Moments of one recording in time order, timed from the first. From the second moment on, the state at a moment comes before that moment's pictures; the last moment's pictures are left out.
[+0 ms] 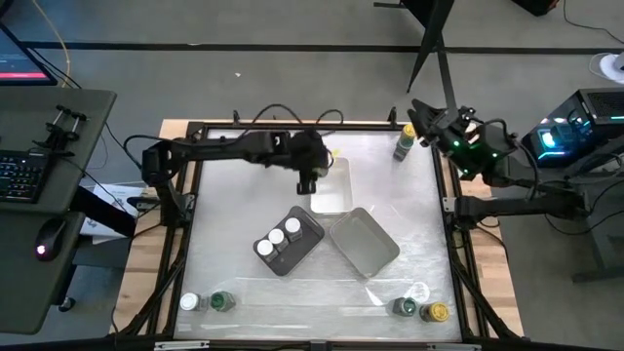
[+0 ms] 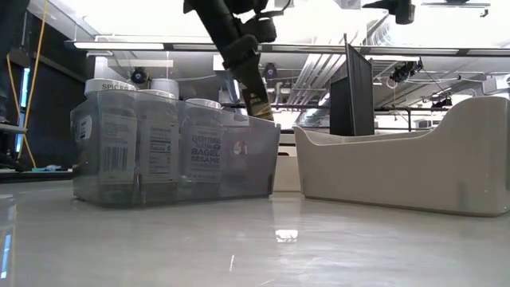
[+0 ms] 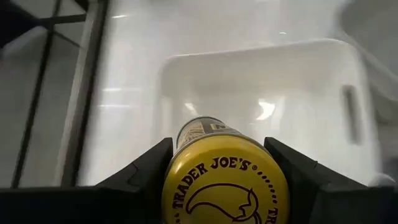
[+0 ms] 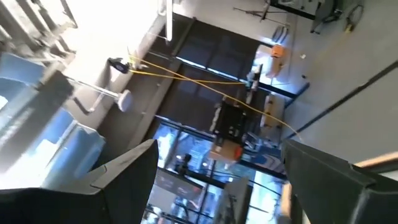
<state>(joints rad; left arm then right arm) 0.20 1.80 1.56 -0.69 -0.15 0.27 -0.20 0.72 0.84 0.09 0.59 1.12</state>
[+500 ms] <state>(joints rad) 0.28 2.06 1.79 -0.91 -0.06 0.28 -0.20 0.74 0.84 -0.02 0.59 1.20</state>
